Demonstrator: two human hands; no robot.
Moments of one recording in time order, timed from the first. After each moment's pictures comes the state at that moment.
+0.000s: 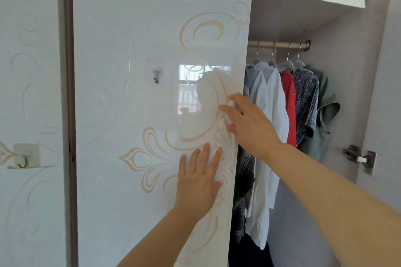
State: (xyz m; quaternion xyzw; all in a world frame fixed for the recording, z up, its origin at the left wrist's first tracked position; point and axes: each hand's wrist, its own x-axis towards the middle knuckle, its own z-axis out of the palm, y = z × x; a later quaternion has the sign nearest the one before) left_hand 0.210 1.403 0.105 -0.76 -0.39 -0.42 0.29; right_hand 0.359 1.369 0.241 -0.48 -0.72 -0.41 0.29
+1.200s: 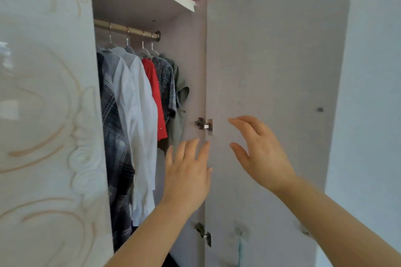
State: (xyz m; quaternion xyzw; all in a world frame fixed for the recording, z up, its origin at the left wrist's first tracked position) left_hand 0.343 1.298 0.132 -0.85 -0.09 -0.50 0.10; right_hand 0.417 1.144 0.180 -0.73 -0.45 -0.44 0.27
